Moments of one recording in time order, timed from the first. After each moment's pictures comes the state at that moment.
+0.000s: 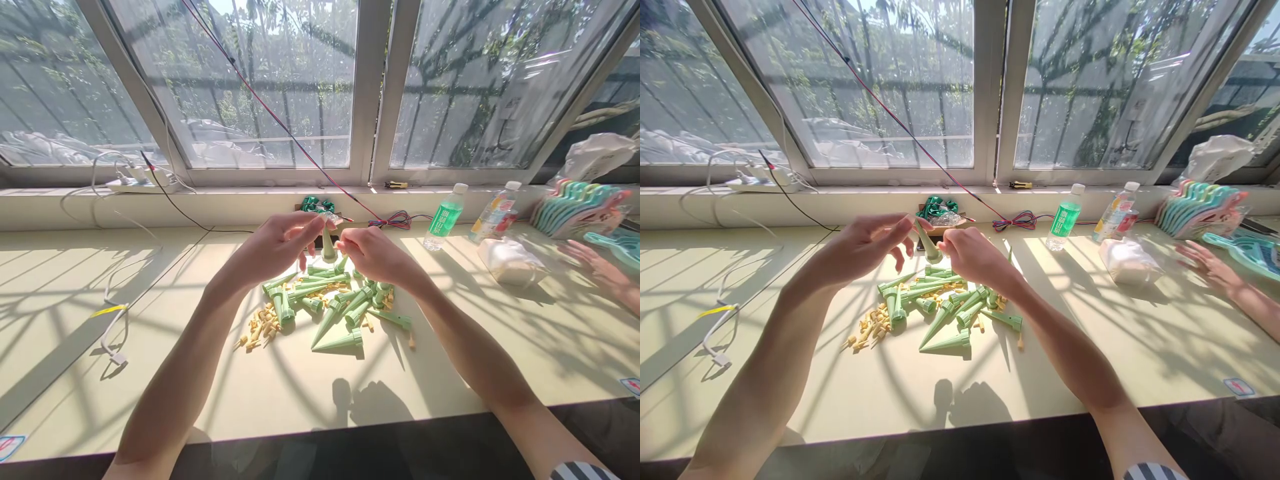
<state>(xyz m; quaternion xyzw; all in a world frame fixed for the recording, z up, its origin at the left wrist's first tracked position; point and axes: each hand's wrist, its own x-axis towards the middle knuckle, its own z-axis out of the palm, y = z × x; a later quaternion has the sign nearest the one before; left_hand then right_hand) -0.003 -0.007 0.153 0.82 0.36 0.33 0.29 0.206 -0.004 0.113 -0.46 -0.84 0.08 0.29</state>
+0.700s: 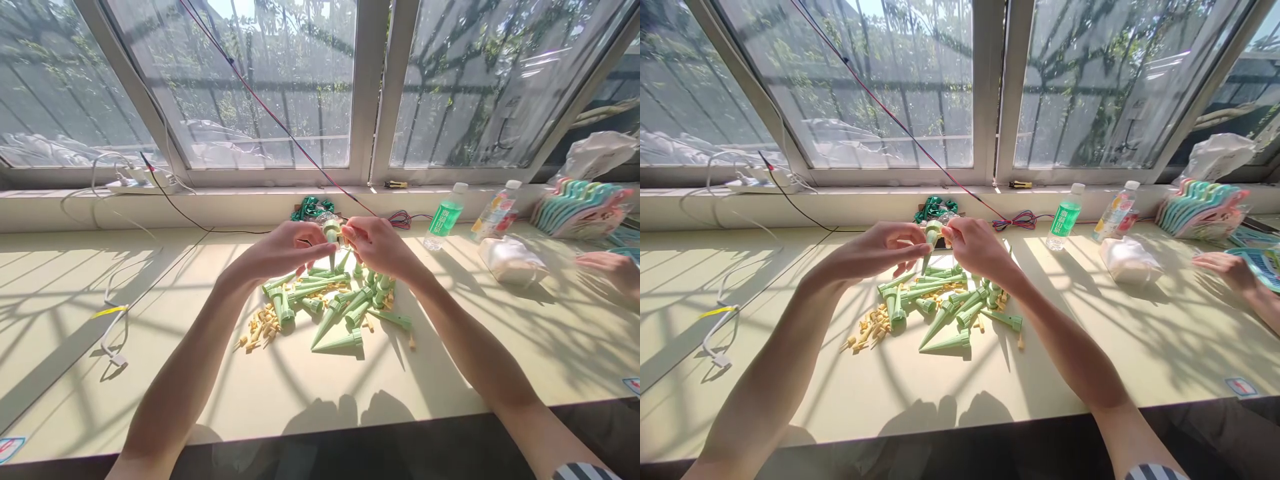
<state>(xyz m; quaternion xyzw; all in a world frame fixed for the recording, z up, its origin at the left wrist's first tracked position) 0.003 0.003 0.150 0.82 0.36 0.25 0.36 0.205 -0.009 0.128 -0.47 -0.79 0.13 0.38</state>
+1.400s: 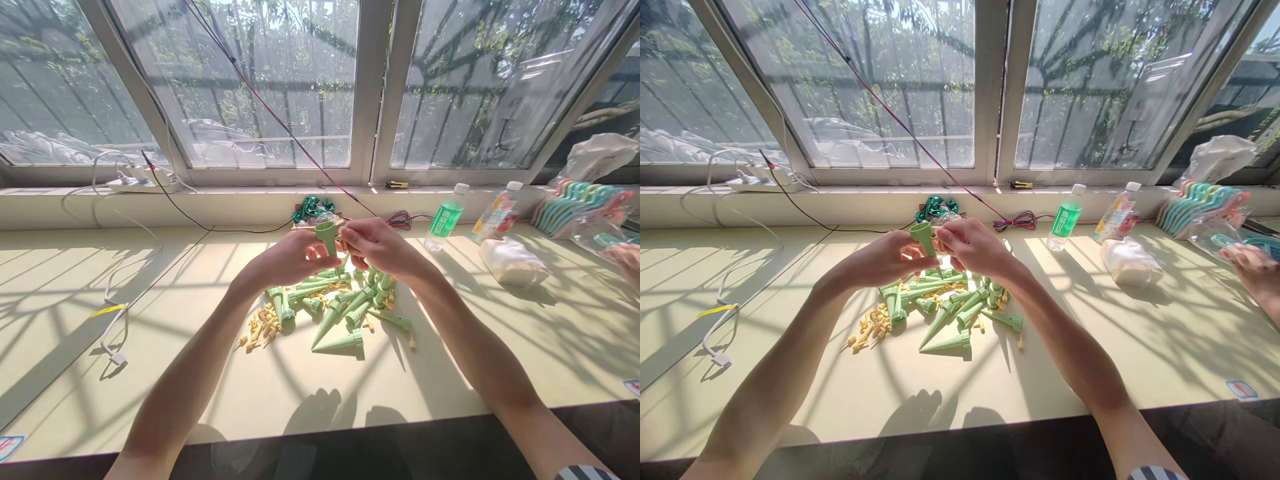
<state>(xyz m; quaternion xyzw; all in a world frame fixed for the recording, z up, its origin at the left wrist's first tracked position) 0.007 0.009 0.137 0.88 0.35 0.22 0.22 0.211 -0.001 0.118 -0.33 -0.78 0.35 0.41</state>
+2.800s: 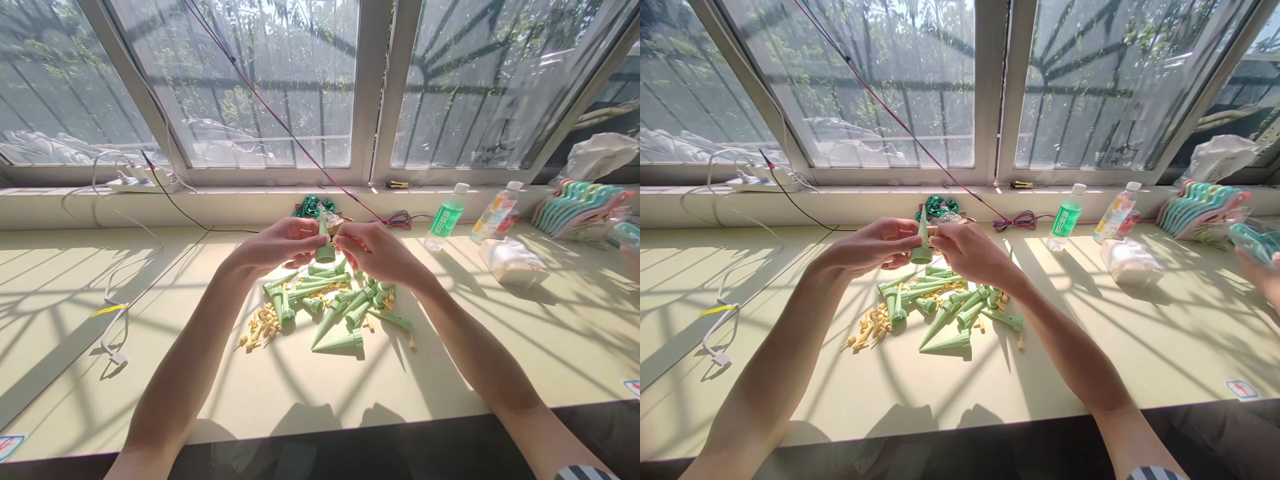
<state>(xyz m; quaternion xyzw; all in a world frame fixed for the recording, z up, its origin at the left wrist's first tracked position) -0.006 0.022 0.148 0.75 0.30 0.24 0.55 0.202 -0.018 0.130 -0.39 -0.83 0.15 0.36</state>
